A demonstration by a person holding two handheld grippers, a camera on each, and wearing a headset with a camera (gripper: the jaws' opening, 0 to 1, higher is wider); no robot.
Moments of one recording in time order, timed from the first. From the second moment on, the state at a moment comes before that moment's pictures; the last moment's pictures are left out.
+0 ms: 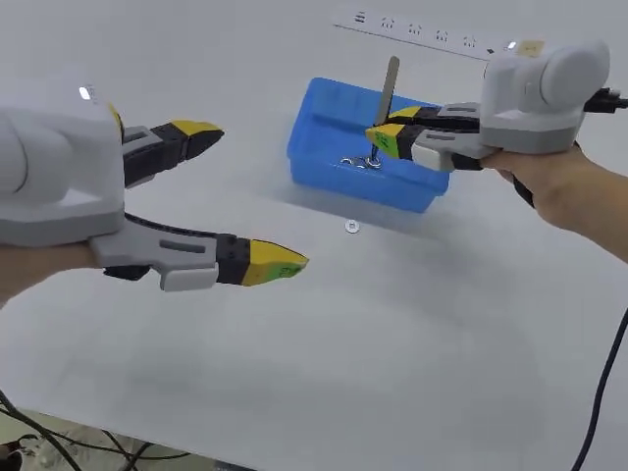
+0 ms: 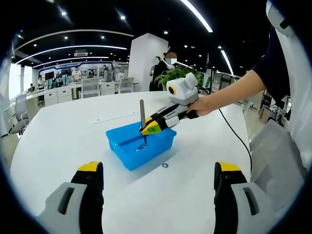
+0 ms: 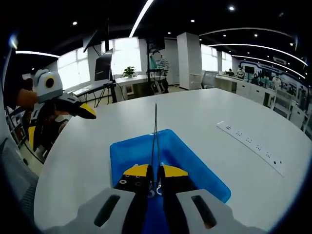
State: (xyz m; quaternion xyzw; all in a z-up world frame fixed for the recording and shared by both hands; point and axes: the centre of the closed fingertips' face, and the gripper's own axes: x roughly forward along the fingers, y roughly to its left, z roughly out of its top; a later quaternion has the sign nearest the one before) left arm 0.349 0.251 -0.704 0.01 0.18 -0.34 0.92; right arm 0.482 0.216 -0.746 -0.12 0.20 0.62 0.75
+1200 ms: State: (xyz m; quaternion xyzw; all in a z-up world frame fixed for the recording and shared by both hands) left arm 0.469 0.187 -0.655 0.01 0.11 -0.46 0.88; right arm 0.458 0.207 -0.733 -0.17 0.17 0.66 0.71
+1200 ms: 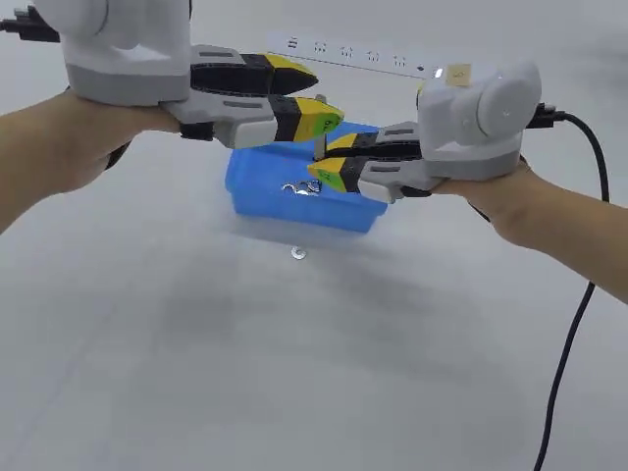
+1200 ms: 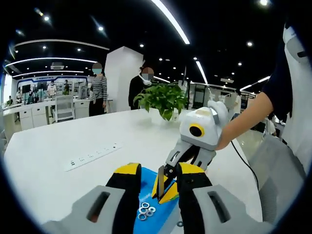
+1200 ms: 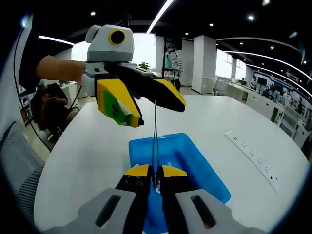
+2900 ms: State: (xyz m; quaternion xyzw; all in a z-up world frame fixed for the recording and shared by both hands) left arm 0.447 0.188 -0.635 0.14 0.09 -0.47 0.87; right arm 0.448 0.195 -0.712 -0.21 0.17 0.63 0.73
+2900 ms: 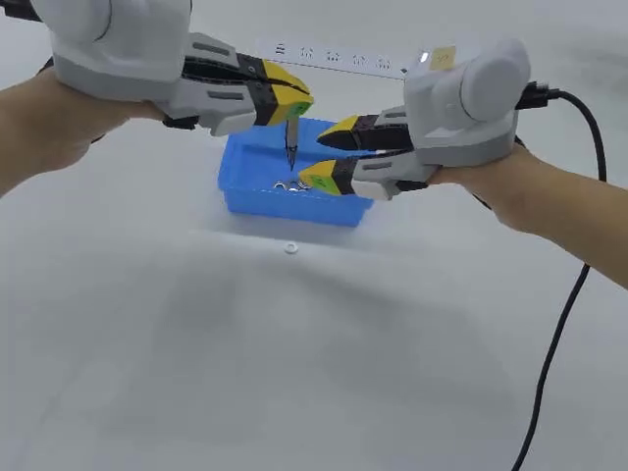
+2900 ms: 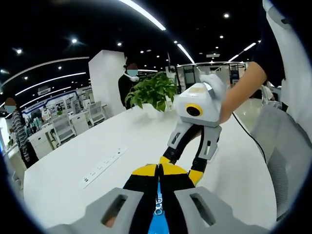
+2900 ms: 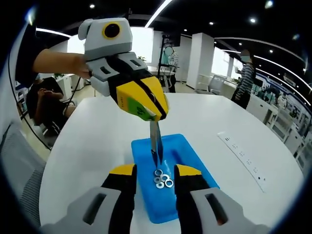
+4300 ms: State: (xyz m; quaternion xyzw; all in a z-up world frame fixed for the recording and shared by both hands) left arm 0.369 0.178 -0.661 0.11 0.07 -0.52 0.85; right arm 0.357 0.116 -0.740 -0.21 0.21 0.60 0.74
